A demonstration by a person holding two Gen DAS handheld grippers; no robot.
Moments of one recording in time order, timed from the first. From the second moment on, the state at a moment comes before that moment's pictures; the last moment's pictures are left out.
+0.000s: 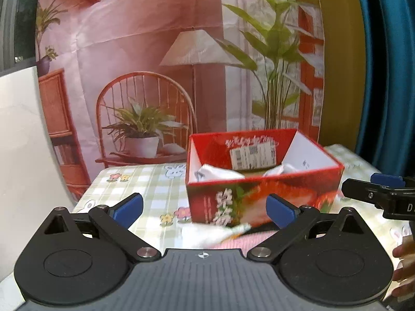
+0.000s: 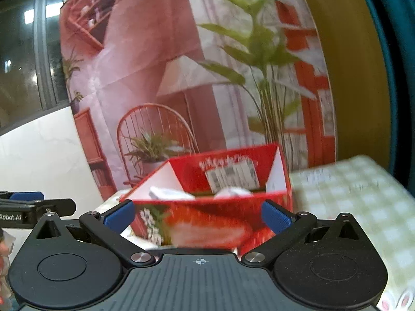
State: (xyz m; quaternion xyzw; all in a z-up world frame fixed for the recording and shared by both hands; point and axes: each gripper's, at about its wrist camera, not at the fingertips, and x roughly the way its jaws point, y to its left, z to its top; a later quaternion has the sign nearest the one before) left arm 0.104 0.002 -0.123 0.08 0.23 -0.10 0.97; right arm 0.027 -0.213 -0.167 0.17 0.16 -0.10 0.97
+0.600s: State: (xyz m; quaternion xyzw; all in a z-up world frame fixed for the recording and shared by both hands) left arm 0.101 0.004 -0.160 0.03 0.29 -0.16 0.94; right arm 0.028 -0.224 -0.212 0.18 0.27 -0.16 0.93
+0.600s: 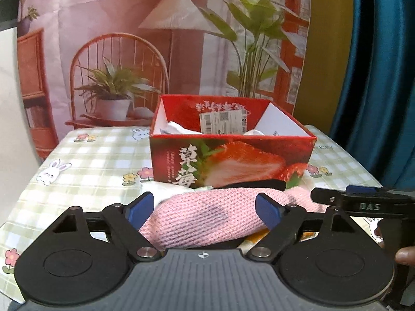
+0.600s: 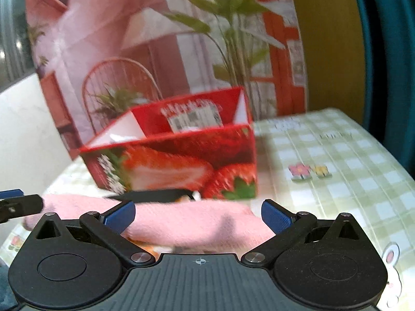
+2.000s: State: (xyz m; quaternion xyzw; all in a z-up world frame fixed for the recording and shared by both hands) left arm 0.122 0.016 -0.197 -0.02 0.35 -0.15 0.93; right arm 0.042 -0.228 -0.243 0.24 0.27 -0.08 0.93
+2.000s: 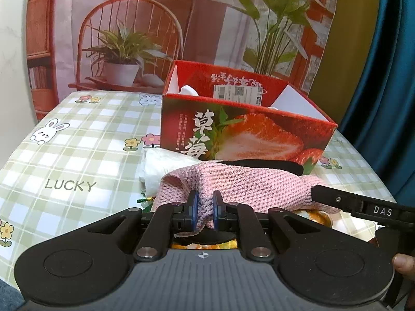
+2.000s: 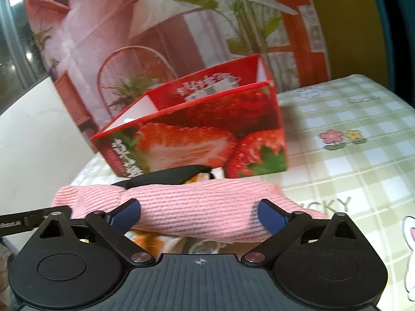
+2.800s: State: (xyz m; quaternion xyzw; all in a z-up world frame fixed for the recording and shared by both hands) left arm 0.124 0.013 -0.205 -0.02 0.36 -0.14 0.92; right arm 0.041 -0.222 -0.244 0.27 0.27 -0.03 0.92
